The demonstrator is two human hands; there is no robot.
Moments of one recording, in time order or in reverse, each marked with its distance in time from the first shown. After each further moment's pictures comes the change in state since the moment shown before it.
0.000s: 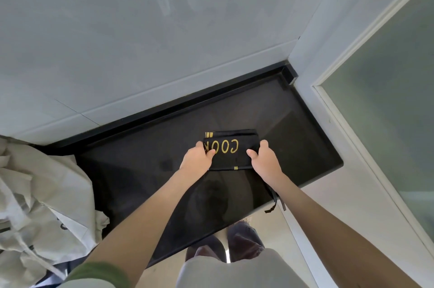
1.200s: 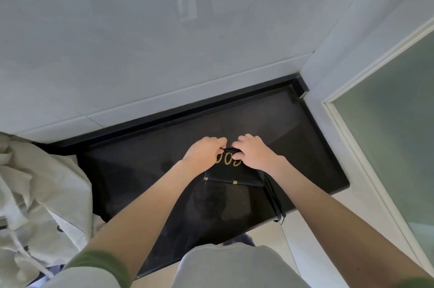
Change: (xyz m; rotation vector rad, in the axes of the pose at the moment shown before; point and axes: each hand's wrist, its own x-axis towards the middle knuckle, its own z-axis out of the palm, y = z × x) left_hand 0.026 0.023 -0.036 0.333 -0.041 0.462; right_hand 0.054 -0.051 -0.015 -0.707 -0.256 -0.741
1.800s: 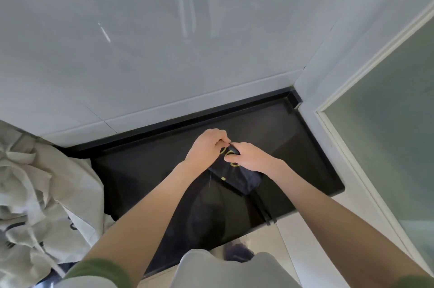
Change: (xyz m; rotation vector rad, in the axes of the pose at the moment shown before) left_hand -0.037 0.024 -0.038 -0.362 0.371 0.000; right_hand -0.028 -0.049 -0.041 0.524 -0.041 0.089
